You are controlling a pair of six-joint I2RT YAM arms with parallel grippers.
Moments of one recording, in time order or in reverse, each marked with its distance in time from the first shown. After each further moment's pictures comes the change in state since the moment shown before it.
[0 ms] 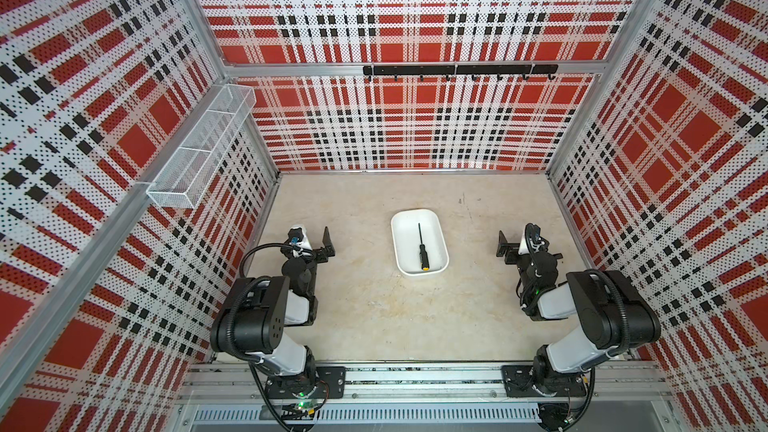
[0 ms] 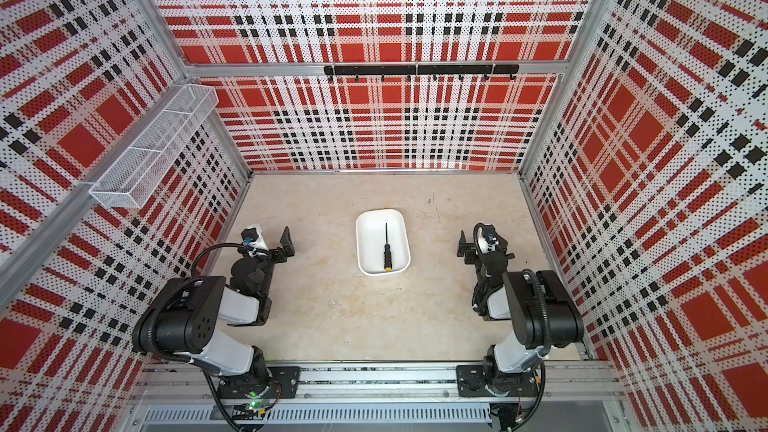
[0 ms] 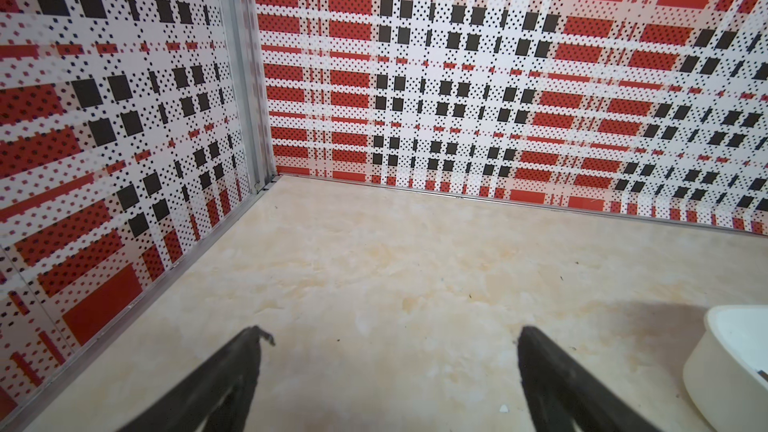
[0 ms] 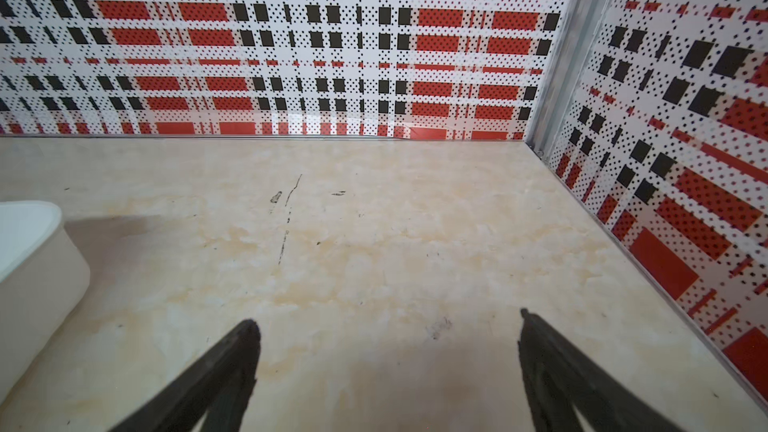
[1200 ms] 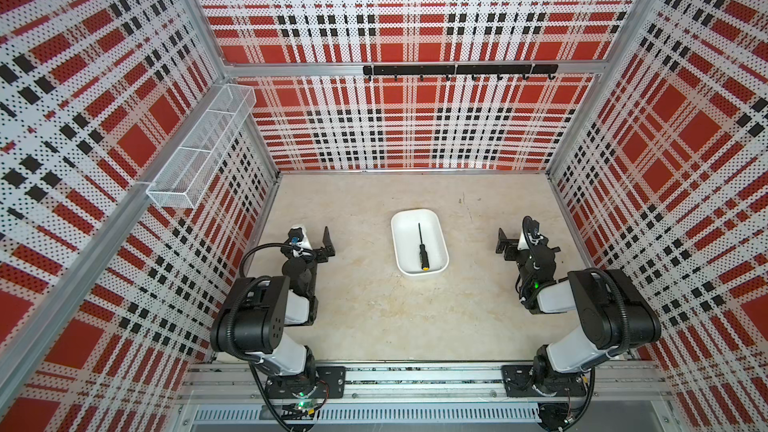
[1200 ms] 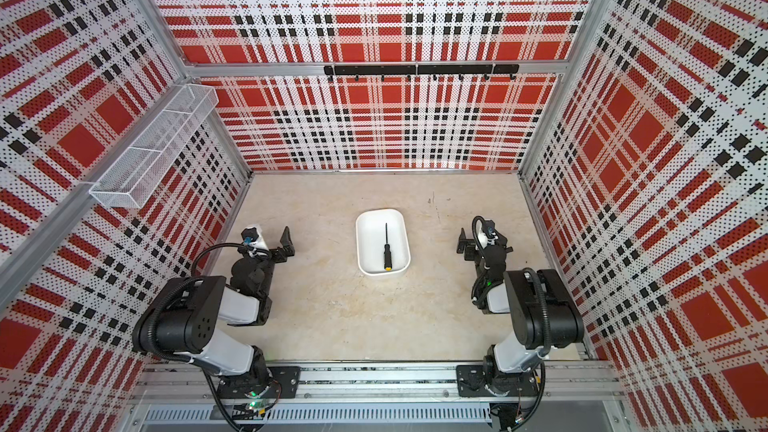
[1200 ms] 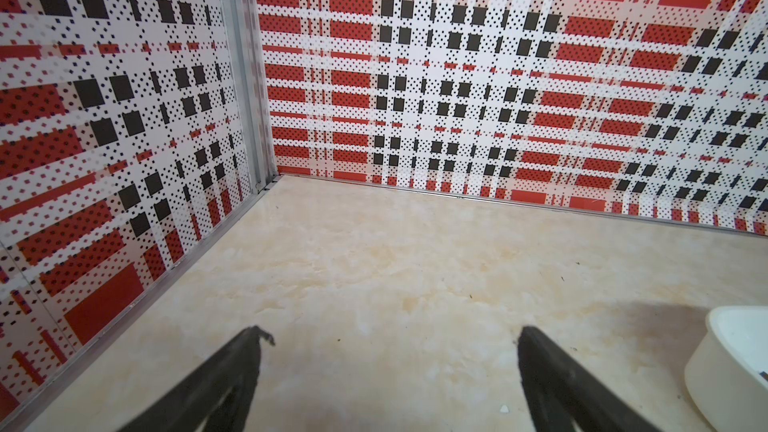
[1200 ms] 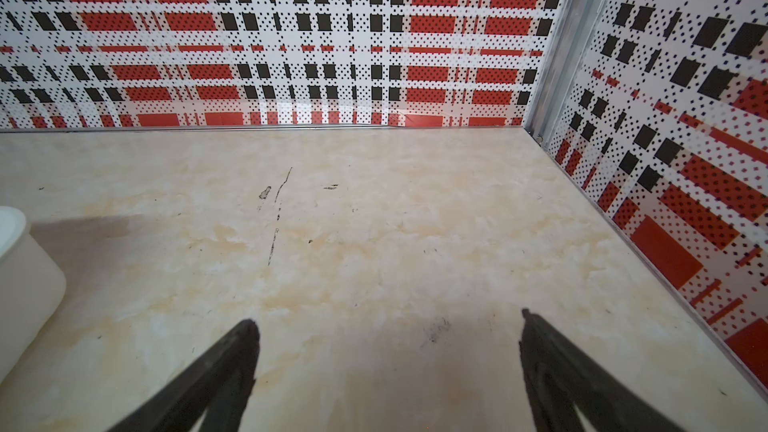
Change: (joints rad) left arm -0.003 0.000 0.000 0.000 -0.005 0.000; right arm 0.000 -0.003 0.072 -0.124 0.031 0.014
